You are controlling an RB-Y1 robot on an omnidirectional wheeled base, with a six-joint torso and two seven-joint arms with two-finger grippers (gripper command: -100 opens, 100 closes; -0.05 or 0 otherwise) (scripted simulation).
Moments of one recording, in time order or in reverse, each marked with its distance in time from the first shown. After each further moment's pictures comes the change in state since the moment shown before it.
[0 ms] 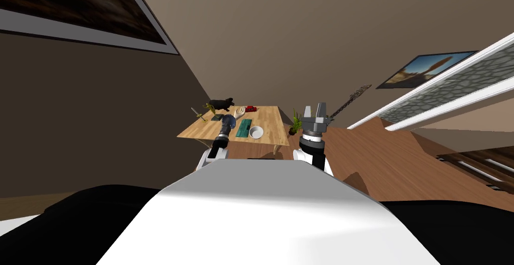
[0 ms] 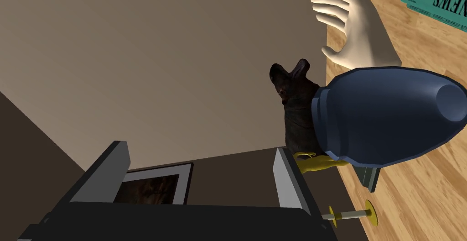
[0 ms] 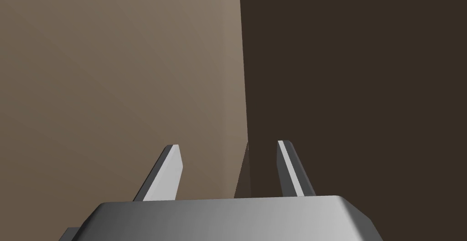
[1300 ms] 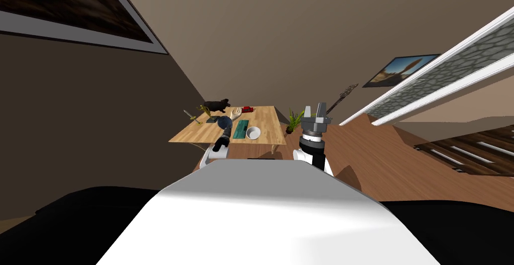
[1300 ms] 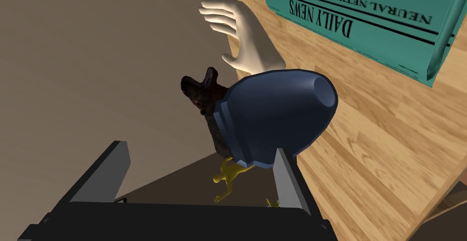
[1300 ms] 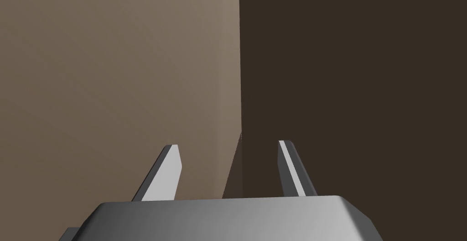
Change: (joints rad) left arm -0.074 0.007 0.025 0.109 -0.018 0.350 -0.024; right arm 0.000 0.000 0.000 0.000 0.000 0.000 0.000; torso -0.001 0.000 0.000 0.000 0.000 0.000
